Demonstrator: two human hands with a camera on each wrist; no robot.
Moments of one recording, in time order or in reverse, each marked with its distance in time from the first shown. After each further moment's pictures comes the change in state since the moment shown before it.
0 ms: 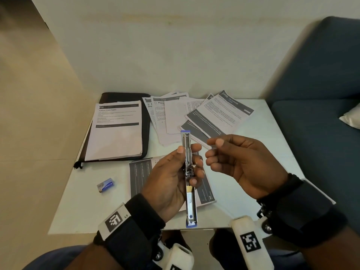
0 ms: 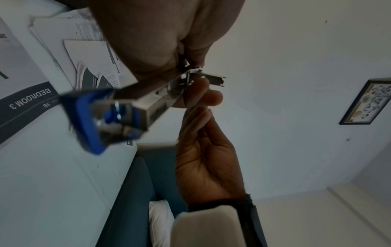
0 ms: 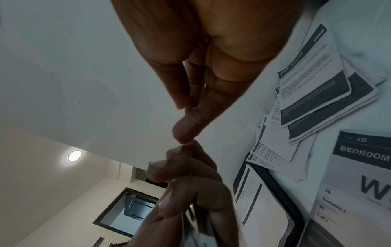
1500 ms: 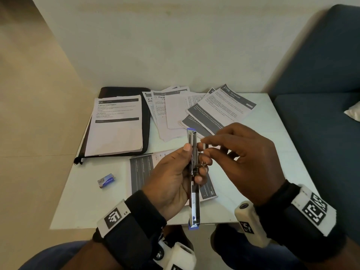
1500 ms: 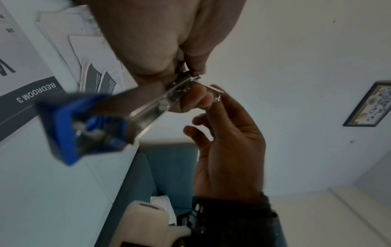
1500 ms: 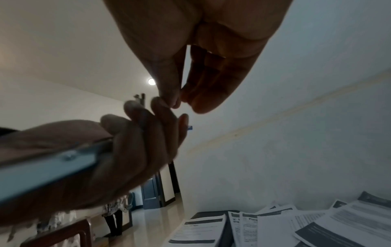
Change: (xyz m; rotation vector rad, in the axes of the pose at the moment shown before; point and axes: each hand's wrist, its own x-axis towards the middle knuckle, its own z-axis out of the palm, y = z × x) left_hand -0.002 -0.002 0.002 0.008 -0.008 -0.057; right_hand -0.006 0.011 0.003 -1.176 0.118 -0.887
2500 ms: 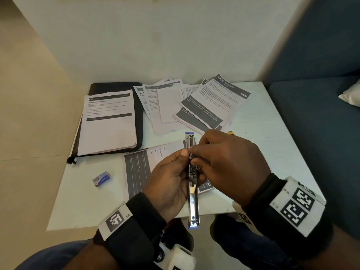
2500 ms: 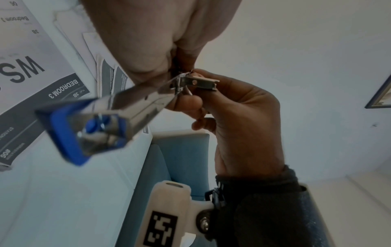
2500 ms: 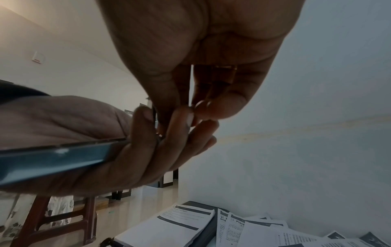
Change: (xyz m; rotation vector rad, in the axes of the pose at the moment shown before) left_hand 0.003 -0.025 -0.006 0.107 0.110 -0.012; right_hand -0.010 -0.009 0.011 -0.303 -0.322 0.025
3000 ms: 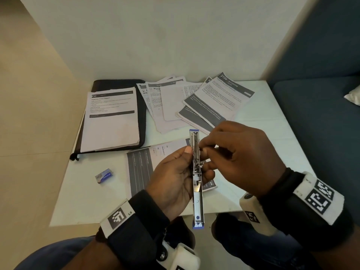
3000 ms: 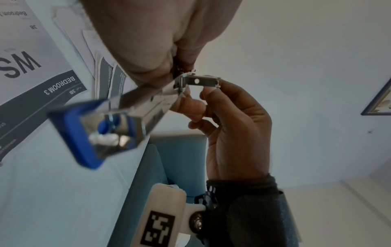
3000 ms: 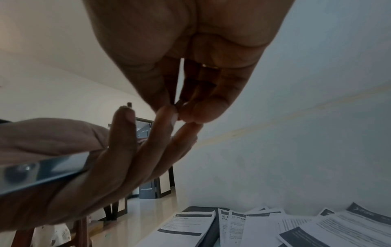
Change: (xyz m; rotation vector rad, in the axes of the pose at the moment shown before) left_hand -0.002 0.006 0.003 -0.060 -0.008 -0.032; right_hand 0.002 0.017 -0.008 0.239 0.117 -0.045
